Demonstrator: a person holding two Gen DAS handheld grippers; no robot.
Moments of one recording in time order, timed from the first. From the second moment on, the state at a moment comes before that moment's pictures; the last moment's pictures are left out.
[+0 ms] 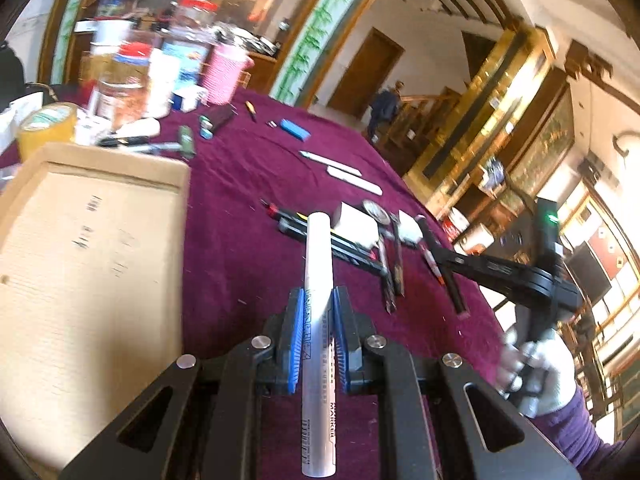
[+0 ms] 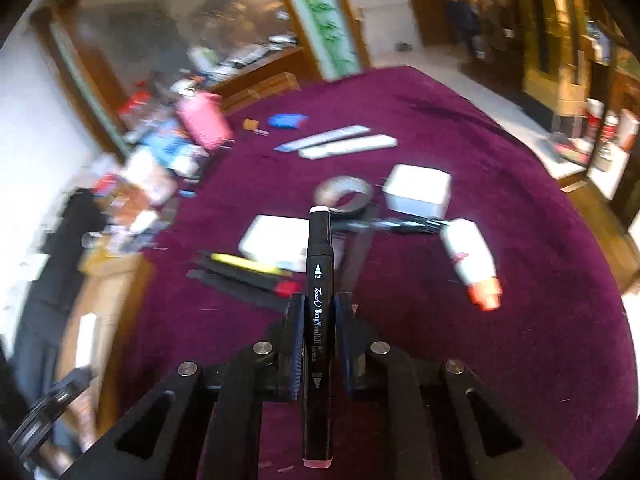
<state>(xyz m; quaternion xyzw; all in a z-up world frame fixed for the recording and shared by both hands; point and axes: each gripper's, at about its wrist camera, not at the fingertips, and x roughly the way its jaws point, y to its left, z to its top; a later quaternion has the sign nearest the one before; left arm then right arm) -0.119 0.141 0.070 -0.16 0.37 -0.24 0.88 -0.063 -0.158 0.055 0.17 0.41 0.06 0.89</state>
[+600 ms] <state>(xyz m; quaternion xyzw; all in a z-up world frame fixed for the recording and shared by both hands) -0.010 0.246 0.031 -0.24 0.46 -0.10 0.85 0.039 0.075 0.039 0.22 0.51 0.26 0.79</state>
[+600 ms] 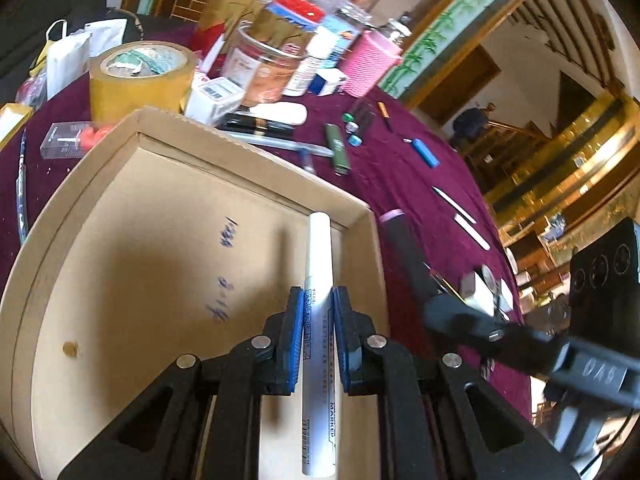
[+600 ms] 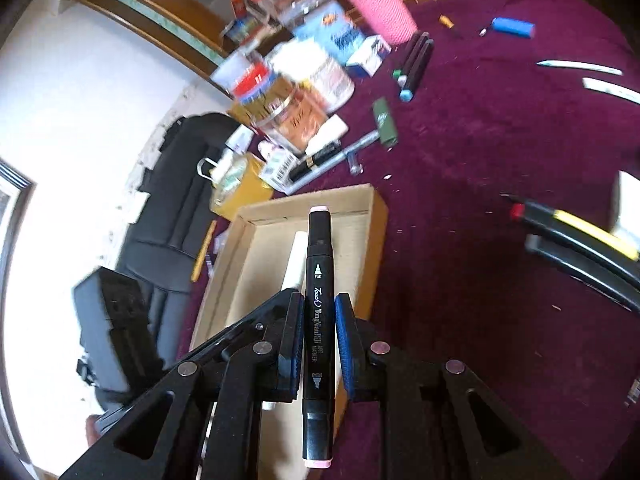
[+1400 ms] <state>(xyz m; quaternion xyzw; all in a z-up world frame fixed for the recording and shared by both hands) -0.016 0.261 0.048 -0.28 0.42 -0.09 0.86 0.041 0.060 0.064 0.14 0.44 0.20 0.86</state>
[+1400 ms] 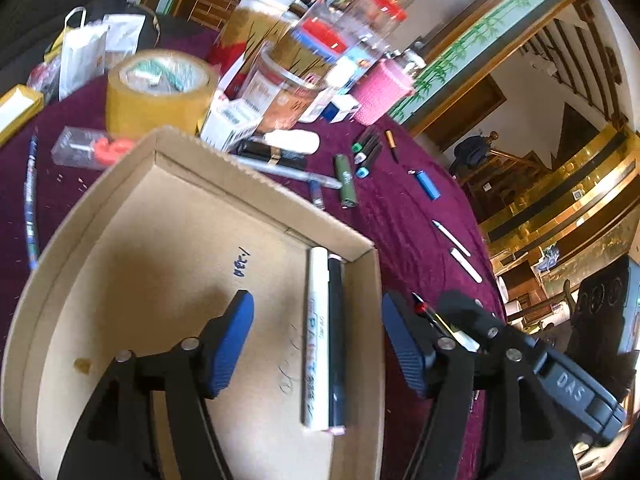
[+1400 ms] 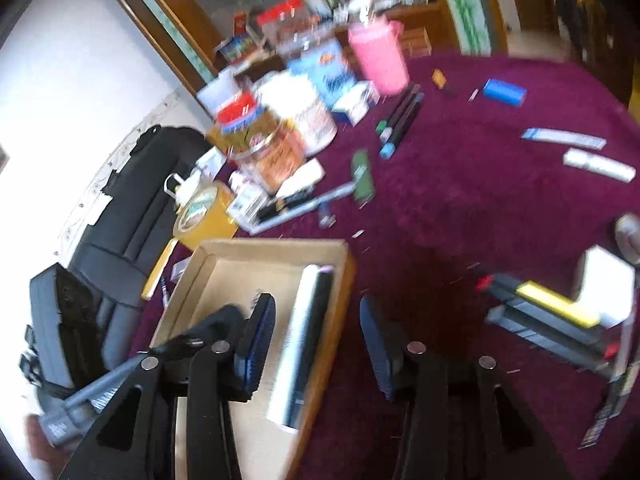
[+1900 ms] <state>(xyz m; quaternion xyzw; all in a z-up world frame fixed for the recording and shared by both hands) -0.056 0.118 0.070 -0.18 0.45 -0.21 0.85 -0.033 -0.191 0.071 0.16 0.25 -0.09 0.95</state>
